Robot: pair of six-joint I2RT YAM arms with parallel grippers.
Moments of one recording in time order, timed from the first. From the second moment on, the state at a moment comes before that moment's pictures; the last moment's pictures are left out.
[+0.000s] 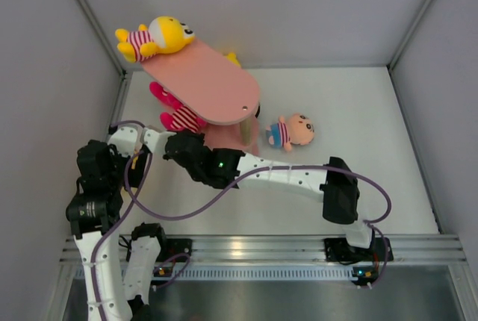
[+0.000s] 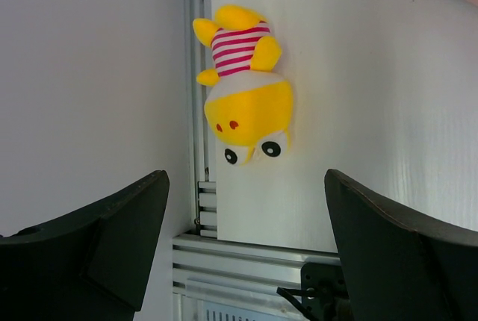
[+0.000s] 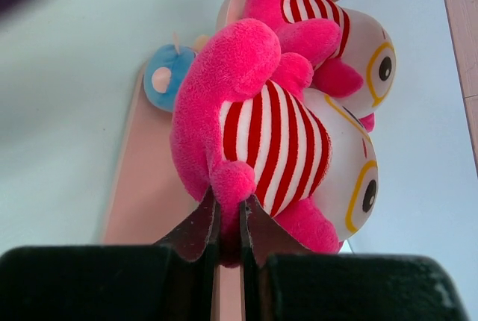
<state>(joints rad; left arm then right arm) 0.16 0.61 1.10 -1.07 -0.09 0.43 1.30 2.02 1.87 -0.24 0.69 -0.59</state>
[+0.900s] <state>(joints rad) 0.15 0.61 1.09 -1.10 -0.04 0.49 1.30 1.88 1.63 -0.10 0.79 -0.60</state>
